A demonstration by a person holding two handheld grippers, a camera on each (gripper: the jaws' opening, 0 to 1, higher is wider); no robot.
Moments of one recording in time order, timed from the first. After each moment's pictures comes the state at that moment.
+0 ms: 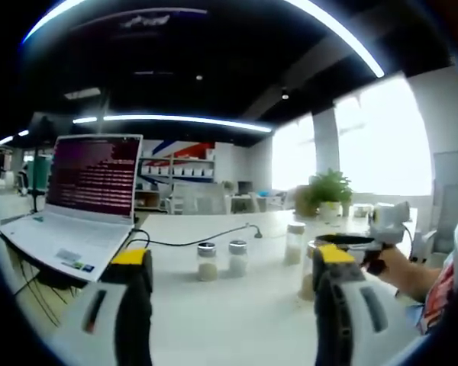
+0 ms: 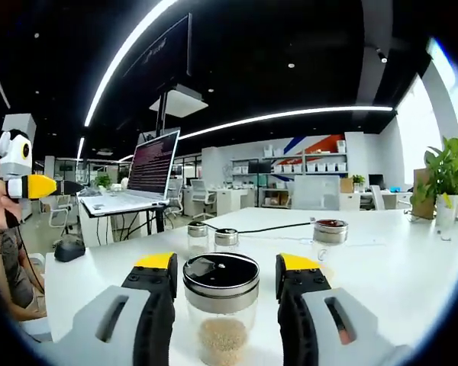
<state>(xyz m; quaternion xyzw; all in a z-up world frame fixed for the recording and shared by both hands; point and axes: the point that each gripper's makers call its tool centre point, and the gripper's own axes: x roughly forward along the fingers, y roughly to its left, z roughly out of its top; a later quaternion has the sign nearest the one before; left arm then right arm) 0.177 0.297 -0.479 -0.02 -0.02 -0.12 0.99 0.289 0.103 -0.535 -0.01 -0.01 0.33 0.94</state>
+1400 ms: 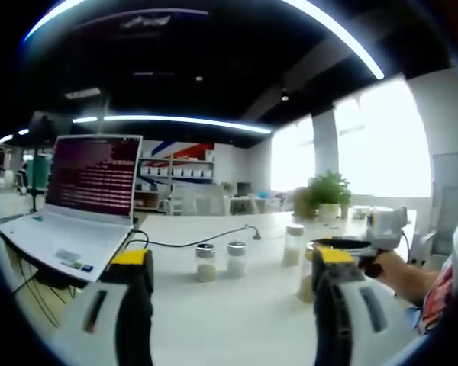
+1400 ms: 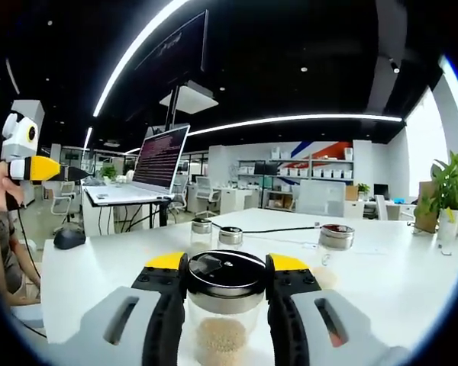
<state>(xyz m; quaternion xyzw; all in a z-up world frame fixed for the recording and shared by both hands) 0.179 0.296 -0.478 -0.03 -0.03 -0.12 0.99 0.297 0.107 -0.544 -0.04 -0.01 0.35 0.94</state>
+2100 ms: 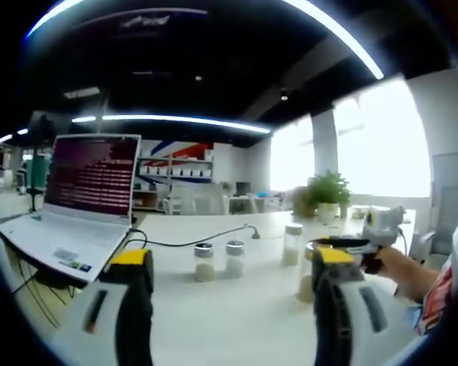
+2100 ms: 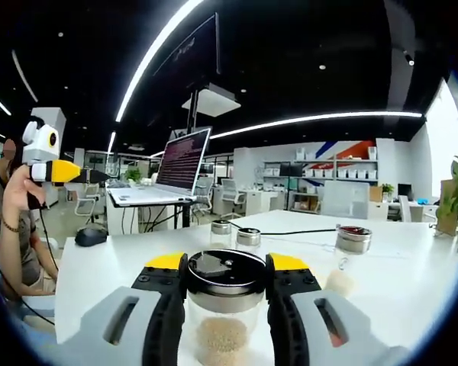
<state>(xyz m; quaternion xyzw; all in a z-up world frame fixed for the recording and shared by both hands) 0.178 0.294 -0.479 -0.02 -0.02 -0.13 0.99 0.287 0.112 -0.543 -0.03 -0.01 0.43 0.90</state>
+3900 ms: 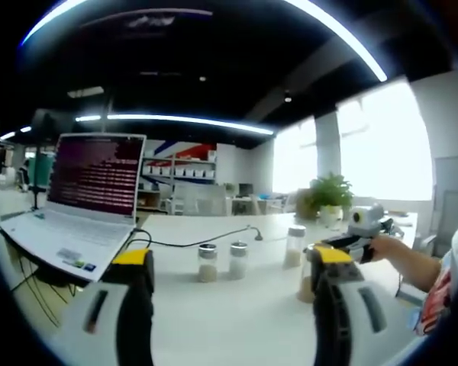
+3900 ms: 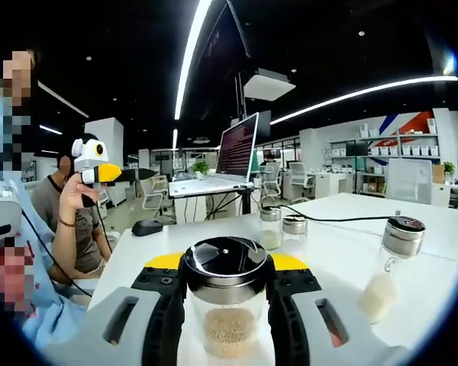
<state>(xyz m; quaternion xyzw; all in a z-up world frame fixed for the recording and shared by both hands) 0.177 0.298 -0.479 -0.03 -0.03 -0.12 0.99 0.288 0.117 -0.555 -0.02 0.05 0.62 0.78</state>
